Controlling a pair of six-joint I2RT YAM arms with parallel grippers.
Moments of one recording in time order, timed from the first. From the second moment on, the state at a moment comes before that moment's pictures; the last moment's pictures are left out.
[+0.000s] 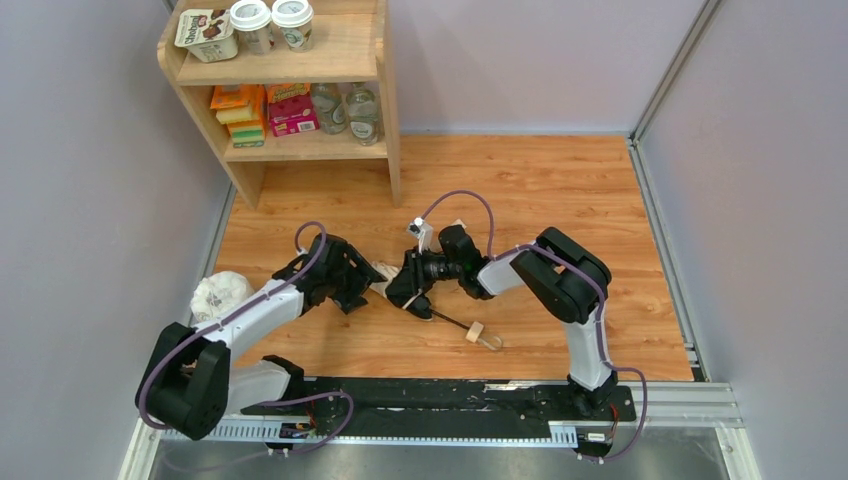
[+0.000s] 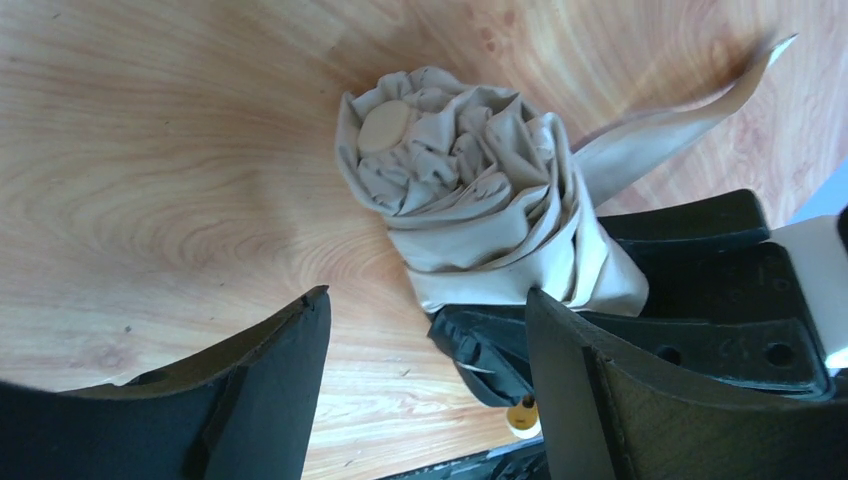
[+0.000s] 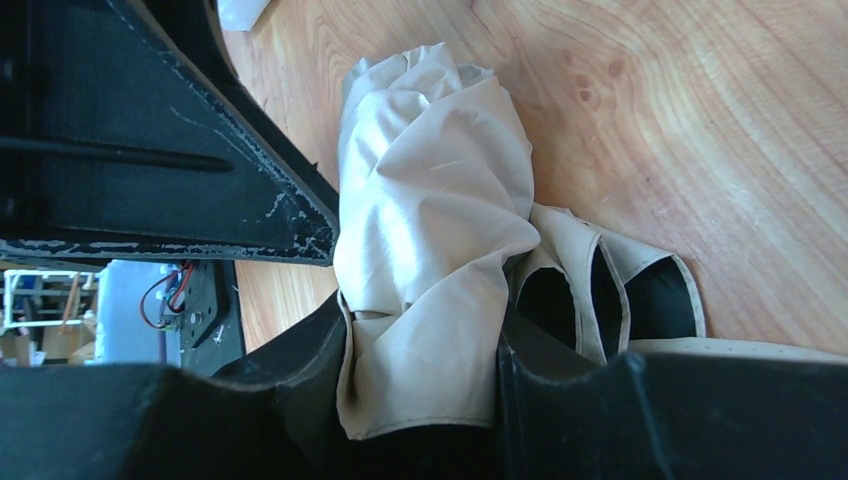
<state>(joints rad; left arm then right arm) -0.42 1.16 0.54 -0.33 0.10 -1.20 0.77 2.04 0.89 0.71 -0.64 0.57</state>
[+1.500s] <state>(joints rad) -0.51 1.43 0.50 0.03 0.02 -1.42 0.82 1.97 1.28 -0.19 -0.43 0.32</state>
